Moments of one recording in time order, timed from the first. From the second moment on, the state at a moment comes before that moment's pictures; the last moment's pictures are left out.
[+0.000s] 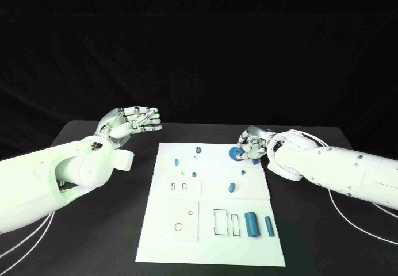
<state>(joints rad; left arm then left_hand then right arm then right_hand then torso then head) 1.19 -0.98 0.04 1.55 -0.06 -0.31 0.41 1.45 -0.18 0.44 0.25 0.10 0.84 0.22 0.22 0.15 0.98 0.20 0.08 0.07 0.89 0.16 0.18 0.25 0.17 0.82 0.28 0.25 0.08 1.29 -0.65 -0.17 1.23 -1.22 -0.29 -0.22 1.44 -0.21 0.27 0.22 0.28 0.92 0.14 0.27 0.47 1.41 0.06 1.42 1.31 1.46 -0.01 1.55 1.31 0.08 1.40 0.10 1.36 1.31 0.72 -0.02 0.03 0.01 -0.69</state>
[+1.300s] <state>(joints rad) 1.19 -0.96 0.04 1.55 -0.06 -0.30 0.41 1.45 -0.18 0.44 0.25 0.10 0.84 0.22 0.22 0.15 0.98 0.20 0.08 0.07 0.89 0.16 0.18 0.25 0.17 0.82 0.28 0.25 0.08 1.26 -0.46 -0.17 1.31 -1.52 -0.50 -0.27 1.43 -0.22 0.43 0.21 0.28 0.95 0.14 0.27 0.46 1.45 0.03 1.45 1.31 1.46 -0.03 1.55 1.31 0.06 1.43 0.08 1.39 1.31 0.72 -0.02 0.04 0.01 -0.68</state>
